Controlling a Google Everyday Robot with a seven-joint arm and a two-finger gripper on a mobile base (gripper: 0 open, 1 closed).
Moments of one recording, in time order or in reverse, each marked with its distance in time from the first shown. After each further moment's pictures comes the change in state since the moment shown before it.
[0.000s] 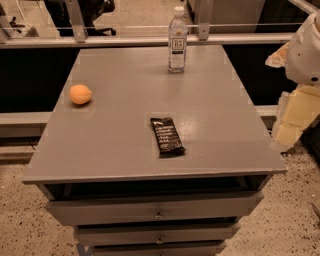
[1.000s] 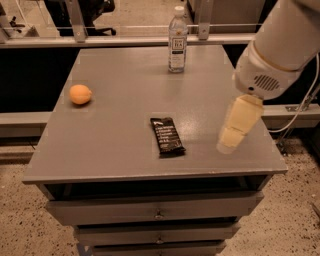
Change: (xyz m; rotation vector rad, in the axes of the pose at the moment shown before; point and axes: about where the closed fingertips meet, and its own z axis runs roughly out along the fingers) arm -0.050 0.005 0.048 -0.059 -0.027 0.126
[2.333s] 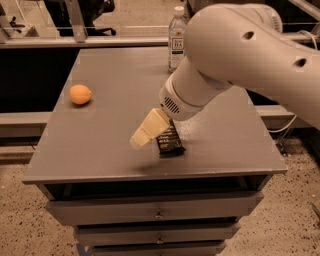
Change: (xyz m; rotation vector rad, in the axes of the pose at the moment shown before) arm -0.125 0.020 0.097 0.018 -0.217 0.378
